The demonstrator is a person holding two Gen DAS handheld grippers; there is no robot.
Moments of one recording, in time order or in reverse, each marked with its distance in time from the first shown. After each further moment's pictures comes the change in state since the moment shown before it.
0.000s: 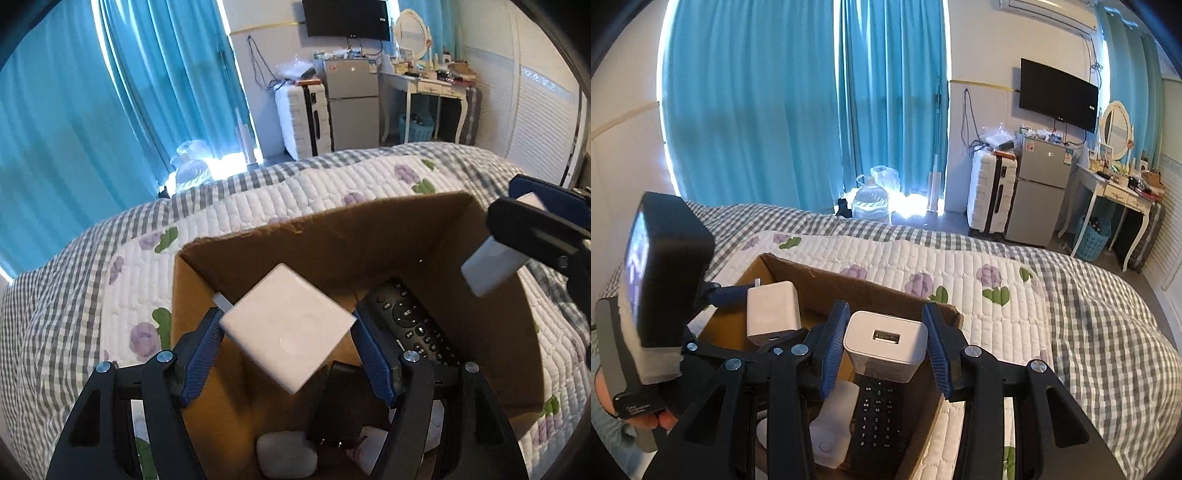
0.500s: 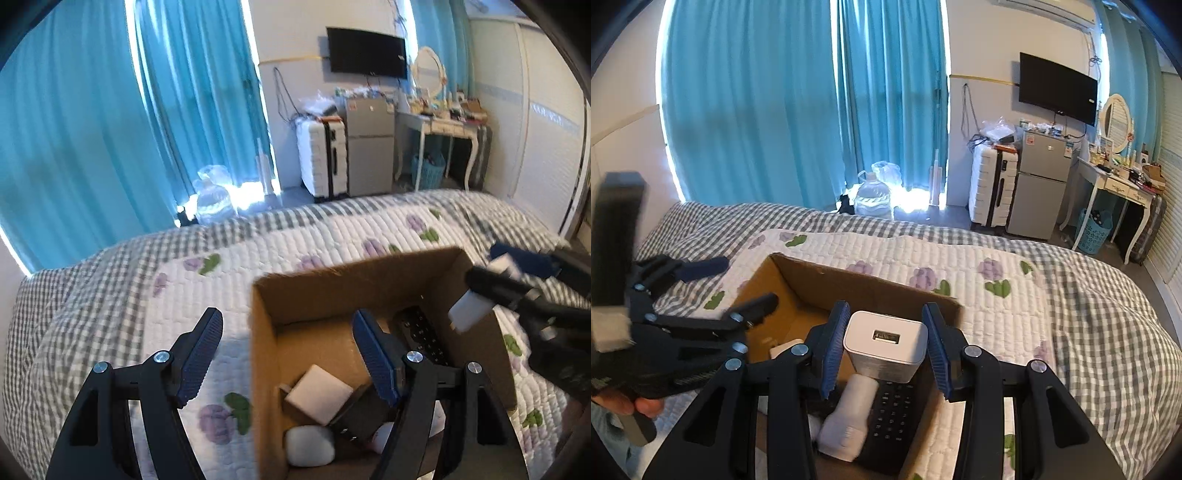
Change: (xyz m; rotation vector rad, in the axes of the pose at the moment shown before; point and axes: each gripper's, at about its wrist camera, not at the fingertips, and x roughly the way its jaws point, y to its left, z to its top) left arm -0.065 0.045 0.003 -0.094 -0.140 0.023; right arm -0.010 0.009 0.004 0.018 0.027 0.015
